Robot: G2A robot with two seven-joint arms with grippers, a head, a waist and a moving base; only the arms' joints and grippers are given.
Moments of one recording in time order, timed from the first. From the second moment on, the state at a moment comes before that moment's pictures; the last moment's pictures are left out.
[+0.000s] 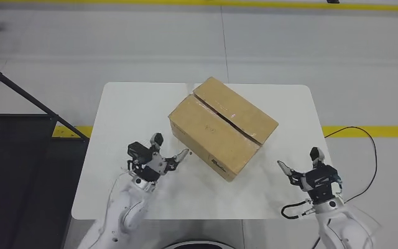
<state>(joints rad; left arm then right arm) 1.52 -1.21 -1.32 -1.70 1.19 -0.22 0.31 -1.77 -1.15 1.71 -1.93 -1.37 -0.31 -0.17</state>
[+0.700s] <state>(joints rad) 1.03 -1.23 -1.29 -1.21 1.26 -0.26 0.23 -1.81 -1.16 1.75 -1.97 -1.32 -0.20 -0.12</state>
